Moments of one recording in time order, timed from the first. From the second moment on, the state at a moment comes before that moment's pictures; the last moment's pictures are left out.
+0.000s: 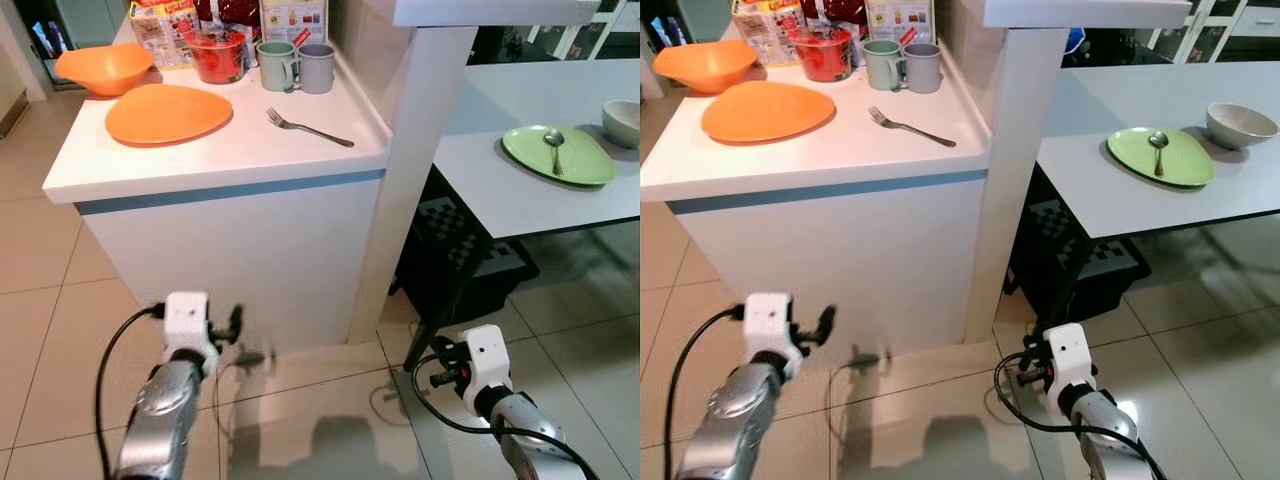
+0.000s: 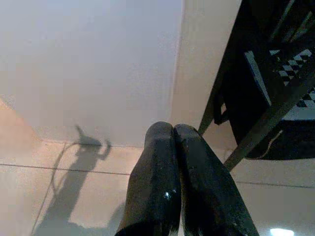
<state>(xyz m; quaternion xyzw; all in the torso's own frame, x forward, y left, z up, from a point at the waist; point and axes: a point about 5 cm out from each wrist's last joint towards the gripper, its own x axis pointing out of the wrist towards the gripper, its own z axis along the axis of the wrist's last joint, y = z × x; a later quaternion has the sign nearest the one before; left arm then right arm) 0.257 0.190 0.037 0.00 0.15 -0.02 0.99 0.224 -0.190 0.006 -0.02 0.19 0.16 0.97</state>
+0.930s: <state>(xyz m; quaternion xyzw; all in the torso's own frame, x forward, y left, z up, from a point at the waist) 0.267 0.161 0.088 0.02 -0.04 0.00 1.00 0.261 -0.178 0.058 -0.07 -0.02 0.13 0.99</state>
